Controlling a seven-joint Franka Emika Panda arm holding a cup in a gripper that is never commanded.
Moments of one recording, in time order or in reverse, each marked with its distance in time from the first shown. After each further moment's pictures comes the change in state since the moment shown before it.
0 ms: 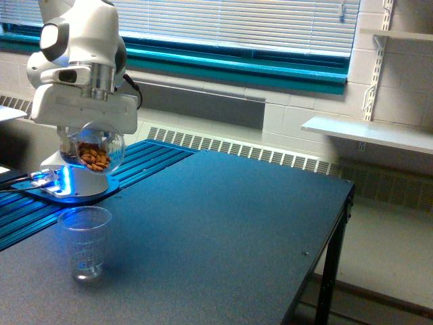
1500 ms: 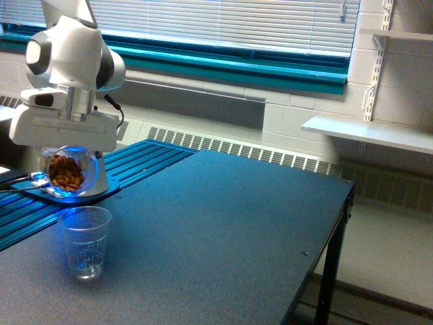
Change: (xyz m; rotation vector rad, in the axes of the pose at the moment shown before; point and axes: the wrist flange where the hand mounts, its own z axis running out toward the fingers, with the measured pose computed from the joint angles) arm -0.015 0.041 0.040 -0.111 -0.110 0.049
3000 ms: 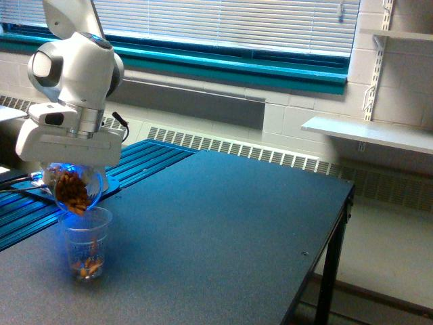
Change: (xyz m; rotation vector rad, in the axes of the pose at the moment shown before) arm 0.003 -0.018 0.027 -0.089 -0.051 -0.063
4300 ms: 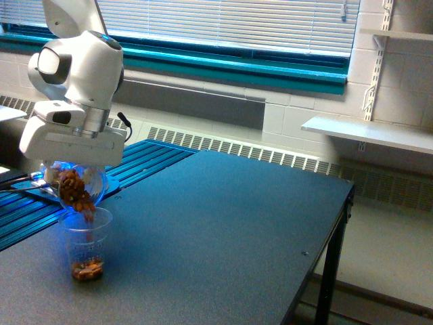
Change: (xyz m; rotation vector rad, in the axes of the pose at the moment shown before) arm 0.004 -0.010 -0.006 -0.046 0.013 -0.056
